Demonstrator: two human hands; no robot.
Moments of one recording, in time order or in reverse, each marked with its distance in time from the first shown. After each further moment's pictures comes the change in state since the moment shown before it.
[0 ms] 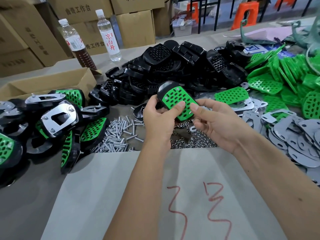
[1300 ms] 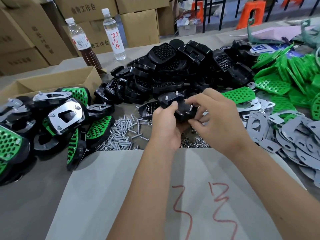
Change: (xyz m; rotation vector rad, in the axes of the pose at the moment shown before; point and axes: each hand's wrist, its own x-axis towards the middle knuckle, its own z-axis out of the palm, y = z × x) left_hand -0.002 0.010 0.004 -0.233 -0.011 -0.297; right_hand -0.003 0.008 0.006 -1.165 0.092 -0.744
